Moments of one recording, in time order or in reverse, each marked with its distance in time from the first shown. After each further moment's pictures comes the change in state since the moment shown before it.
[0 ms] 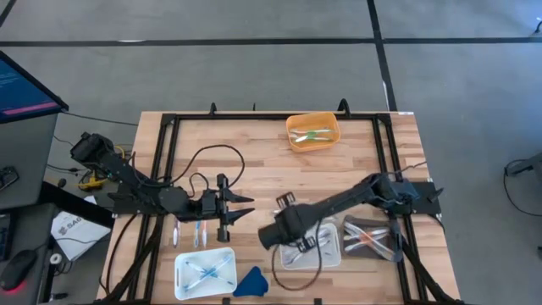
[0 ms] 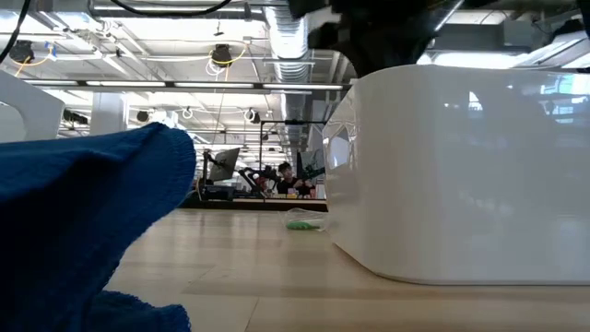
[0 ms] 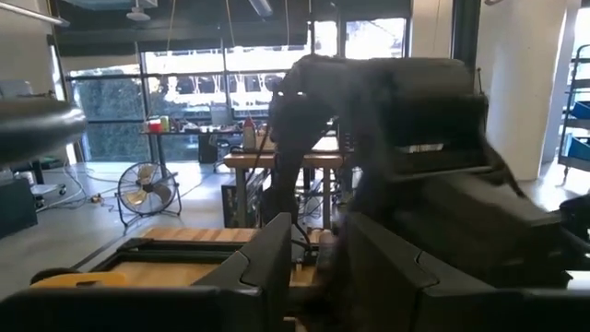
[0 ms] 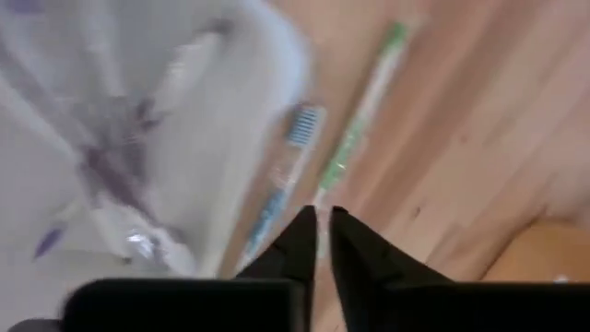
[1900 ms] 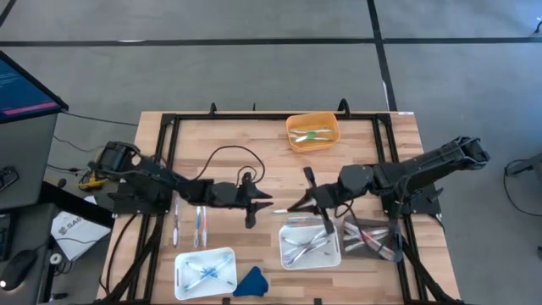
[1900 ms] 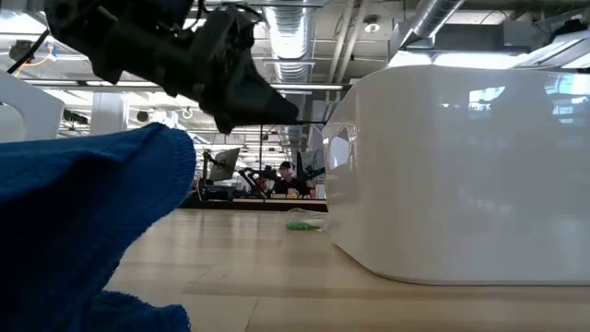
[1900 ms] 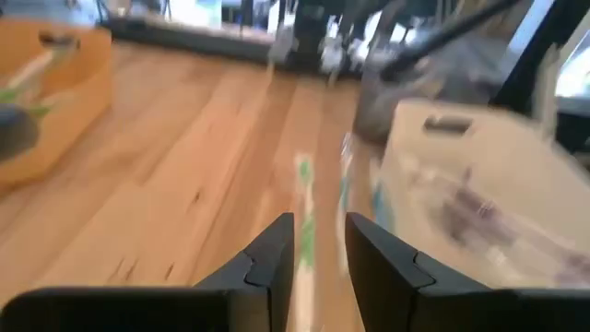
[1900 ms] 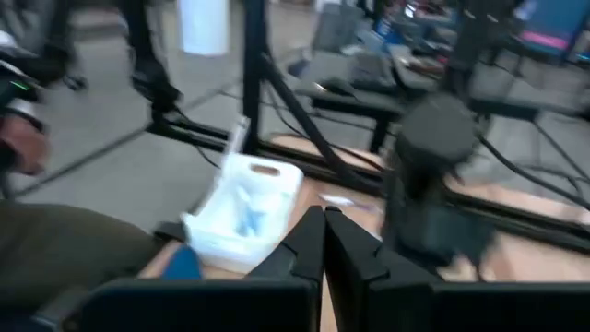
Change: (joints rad) left arm 0.309 0.334 0.000 -0.185 0.313 -0.342; right arm -0.106 -0.977 -1.150 1.677 -0.281 -0.059
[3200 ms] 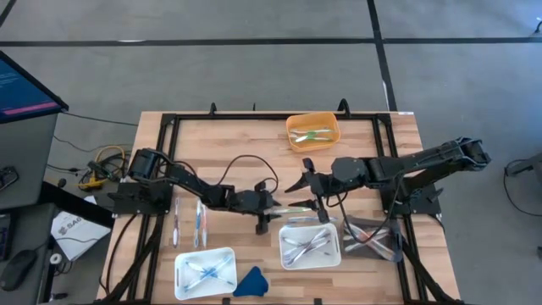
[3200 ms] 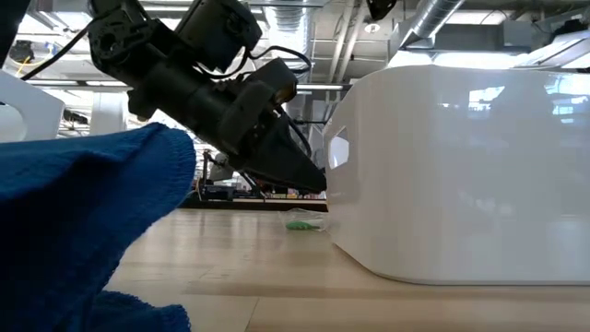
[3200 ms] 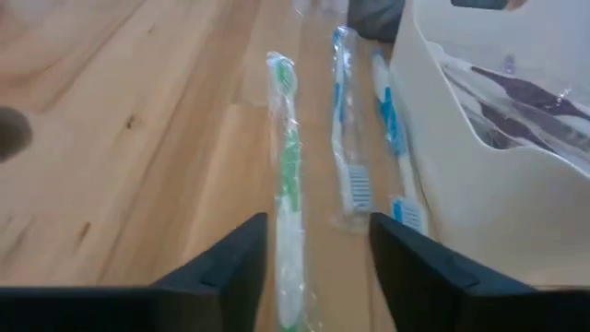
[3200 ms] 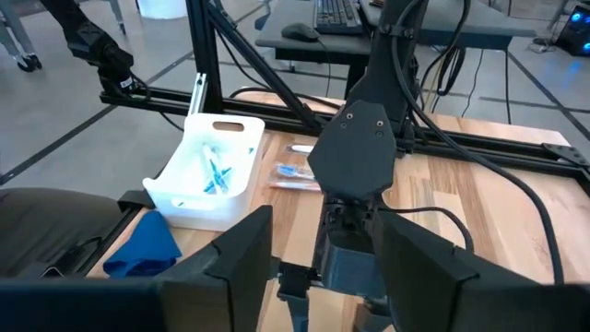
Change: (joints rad) left arm 0.024 0.288 0.171 -0.088 0.107 0.032; right arm -0.086 0.000 -0.001 -0.115 -0.005 0.066
